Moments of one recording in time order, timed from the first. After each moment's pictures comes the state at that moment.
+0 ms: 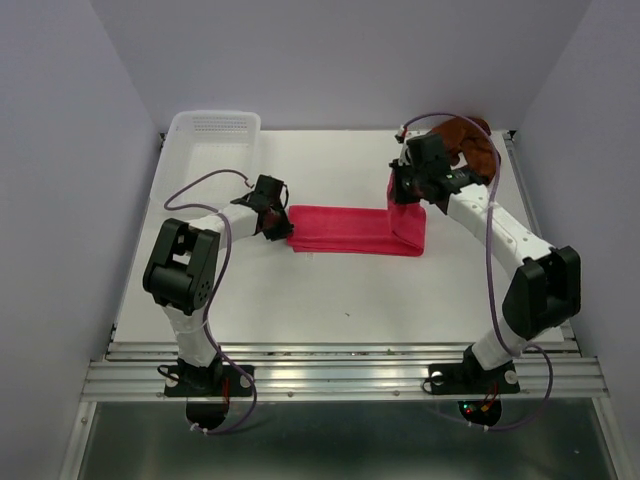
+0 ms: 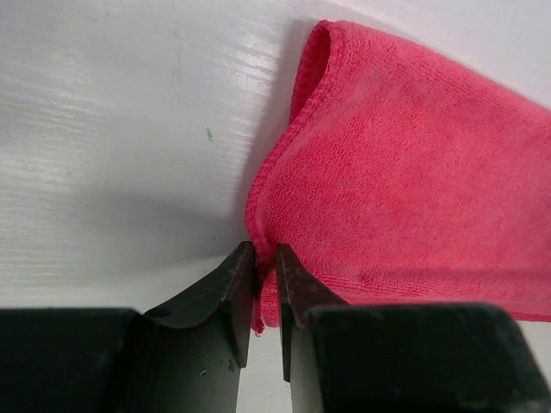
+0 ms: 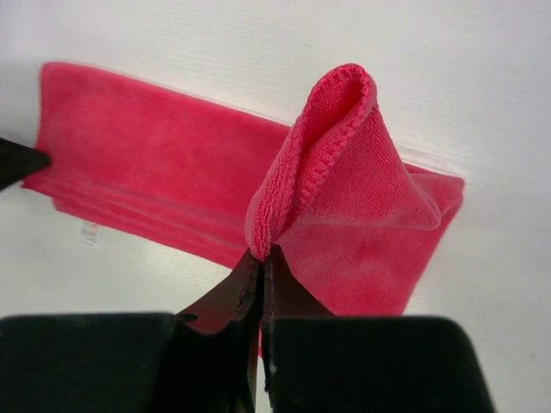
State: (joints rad) left arm -0.37 1.82 1.11 -0.26 0.00 -0.71; right arm 0.36 1.60 1.40 -0.55 -0.01 0.19
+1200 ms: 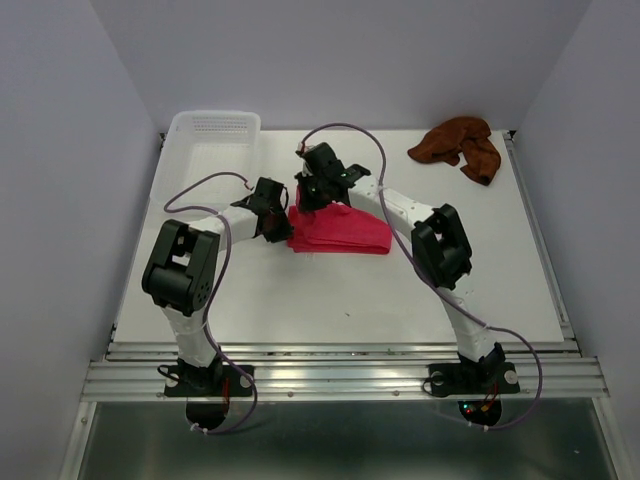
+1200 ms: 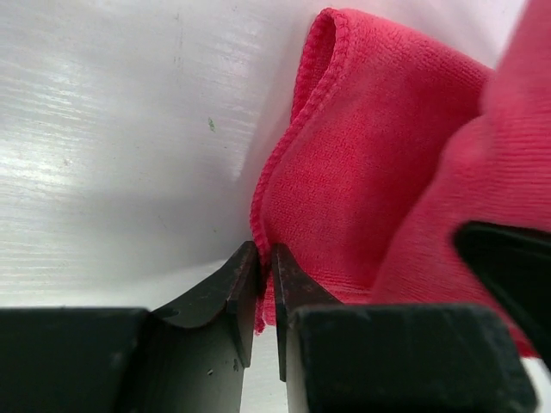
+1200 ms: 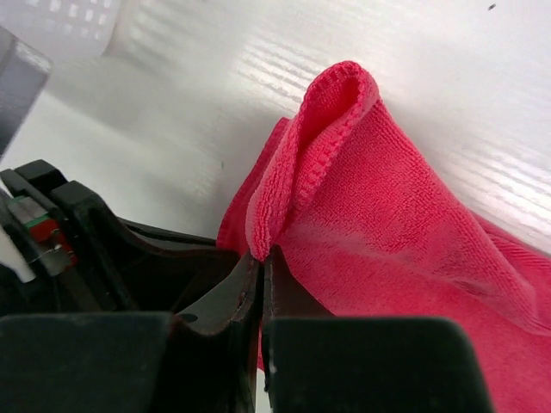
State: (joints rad) left arm -0.38 1.81 1.08 -0.24 0.00 -0.72; right arm 0.69 2.28 2.02 -0.54 -0.10 0.36
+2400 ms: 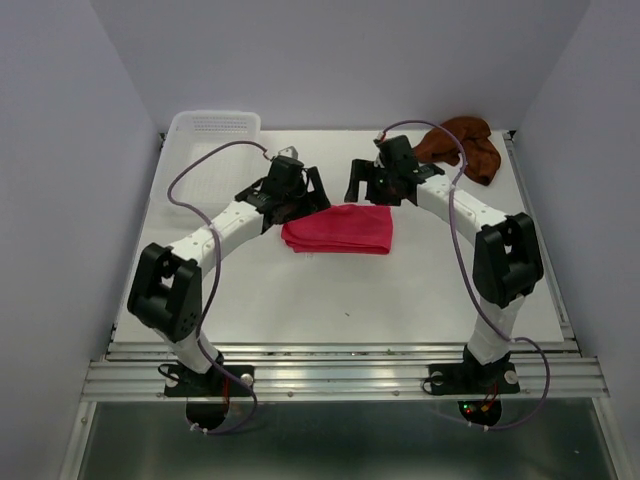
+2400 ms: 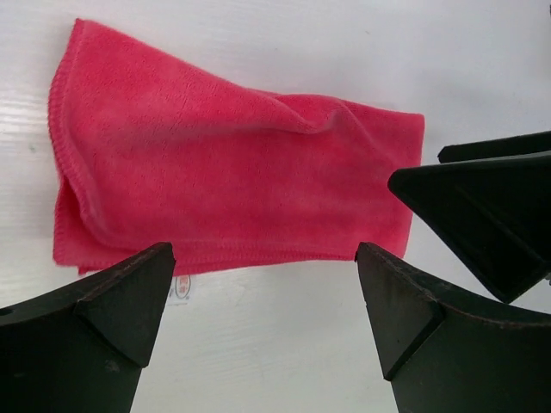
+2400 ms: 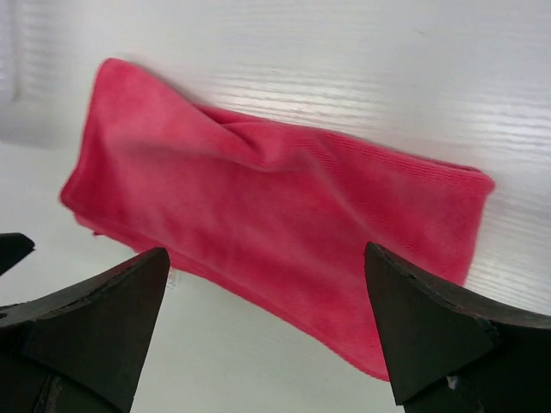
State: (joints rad) left arm -0.52 1.60 1.22 -0.34 -0.05 -0.72; right arm 0.46 1.87 1.54 -0.45 -0.14 0.45
